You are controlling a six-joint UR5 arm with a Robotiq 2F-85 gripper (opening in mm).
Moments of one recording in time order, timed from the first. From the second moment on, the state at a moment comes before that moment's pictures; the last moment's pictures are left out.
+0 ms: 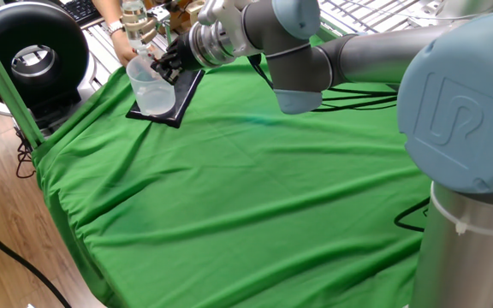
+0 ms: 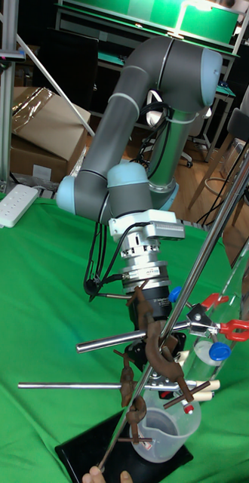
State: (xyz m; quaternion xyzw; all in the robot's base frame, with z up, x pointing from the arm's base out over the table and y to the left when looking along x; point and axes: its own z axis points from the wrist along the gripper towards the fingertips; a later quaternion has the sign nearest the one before) arm 0.780 0.095 0.131 -0.29 0.83 0.02 0.47
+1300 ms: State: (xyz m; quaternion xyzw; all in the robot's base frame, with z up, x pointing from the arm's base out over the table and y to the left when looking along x) arm 0.780 0.085 0.132 -0.30 0.83 0.02 0.47
